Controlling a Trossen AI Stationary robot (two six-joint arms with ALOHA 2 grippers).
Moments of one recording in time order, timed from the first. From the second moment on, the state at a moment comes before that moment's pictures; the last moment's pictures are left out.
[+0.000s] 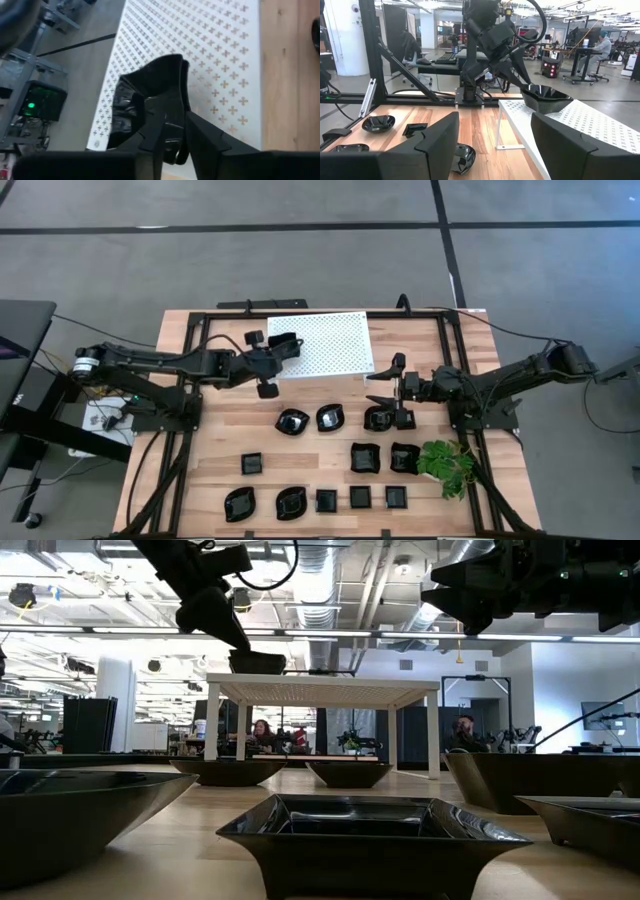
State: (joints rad) left arm 0.00 1.22 0.90 -0.43 -0.61 0.31; right arm 0.08 0.99 0.24 0.82 0.16 -0.06
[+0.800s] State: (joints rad) left arm -0.46 1.27 0.90 -0.21 -0.47 -0.18; right arm 0.08 0.99 0.25 0.83 0.16 -0.06
